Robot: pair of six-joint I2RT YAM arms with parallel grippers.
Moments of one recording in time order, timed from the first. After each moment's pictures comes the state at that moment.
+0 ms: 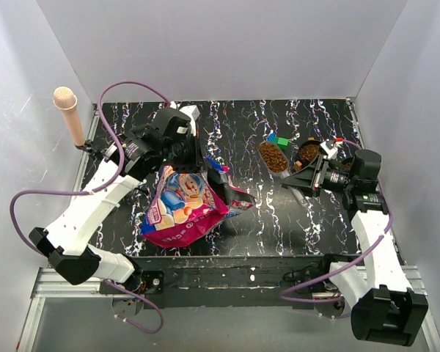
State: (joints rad) left arm -0.73 1.38 1.71 -1.10 0.00 -0.60; right arm -0.04 0.87 0.71 -0.25 -1.25 0.97
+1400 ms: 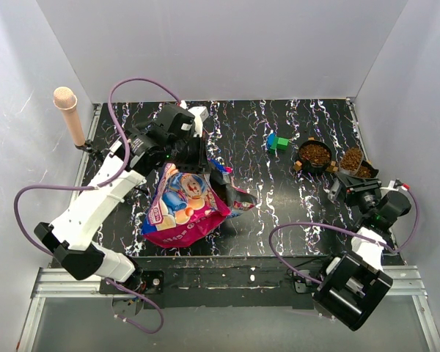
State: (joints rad) left arm -0.73 1.42 1.75 -1.12 0.09 -0.49; right arm -0.66 0.93 0.27 0.40 -0.81 1.22
